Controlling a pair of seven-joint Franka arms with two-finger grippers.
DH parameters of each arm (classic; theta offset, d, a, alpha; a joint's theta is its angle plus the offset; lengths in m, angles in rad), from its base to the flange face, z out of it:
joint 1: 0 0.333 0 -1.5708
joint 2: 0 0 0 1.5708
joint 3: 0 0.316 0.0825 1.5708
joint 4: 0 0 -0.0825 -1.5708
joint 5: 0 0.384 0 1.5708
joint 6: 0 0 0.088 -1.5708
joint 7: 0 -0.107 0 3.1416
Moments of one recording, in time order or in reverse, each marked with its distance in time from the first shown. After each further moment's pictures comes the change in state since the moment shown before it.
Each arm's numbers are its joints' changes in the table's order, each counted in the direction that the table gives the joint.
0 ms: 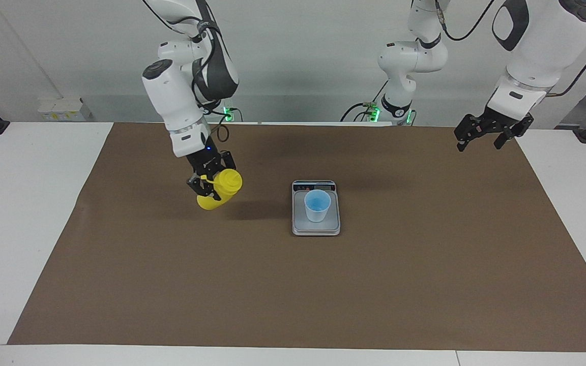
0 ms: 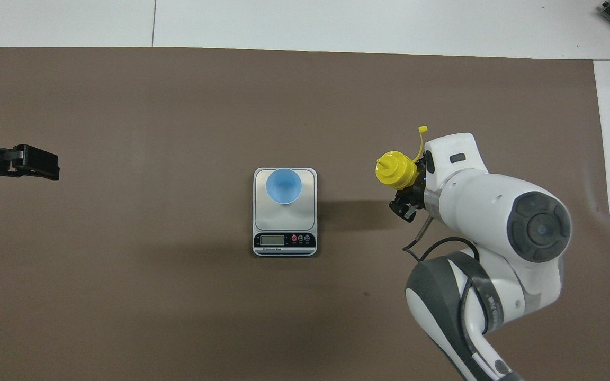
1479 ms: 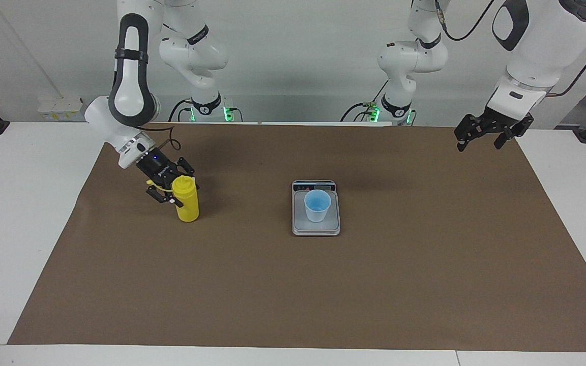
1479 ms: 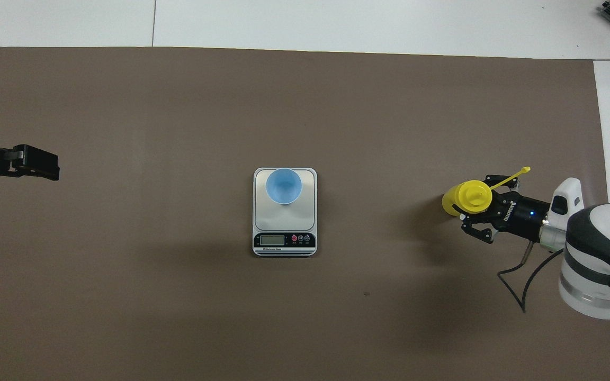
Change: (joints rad) left arm 0.000 0.000 0.000 0.000 0.000 0.000 0.000; right arm -0.312 0.021 -0.002 -0.212 0.777 -0.144 1.009
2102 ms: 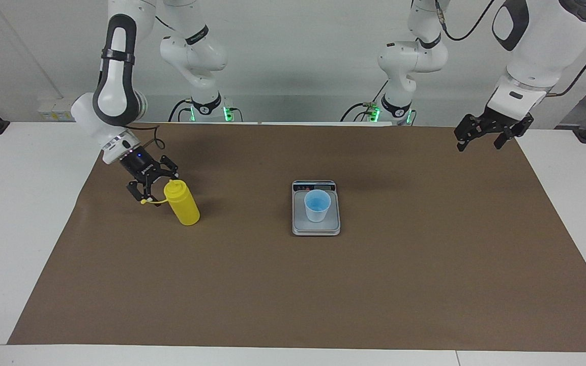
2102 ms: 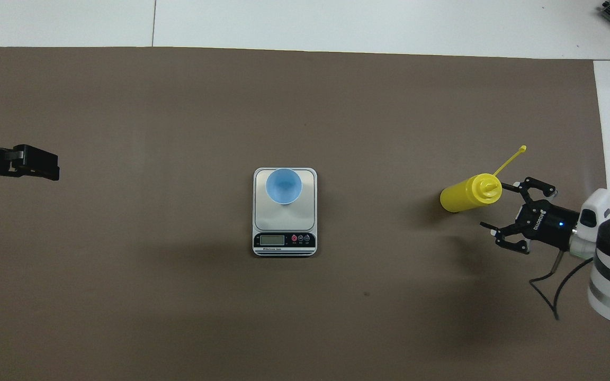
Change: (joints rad) left arm 0.000 0.000 0.000 0.000 0.000 0.000 0.000; right arm -0.128 -0.002 -0.001 -0.021 -0.151 -0.003 0.105
